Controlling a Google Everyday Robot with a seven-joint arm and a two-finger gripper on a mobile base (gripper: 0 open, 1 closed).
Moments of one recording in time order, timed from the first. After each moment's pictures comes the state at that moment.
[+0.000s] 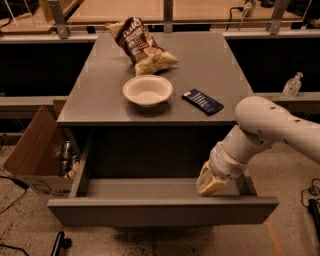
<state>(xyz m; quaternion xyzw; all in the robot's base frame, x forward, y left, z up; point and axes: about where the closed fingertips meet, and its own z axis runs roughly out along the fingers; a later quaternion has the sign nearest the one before) 0.459 -0.128 0.670 -0.72 0.66 0.21 0.11</state>
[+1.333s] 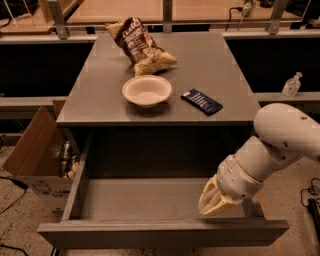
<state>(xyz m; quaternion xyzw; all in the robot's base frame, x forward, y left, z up) 0.378 -0.119 0.711 -0.73 0.62 0.27 0.13</state>
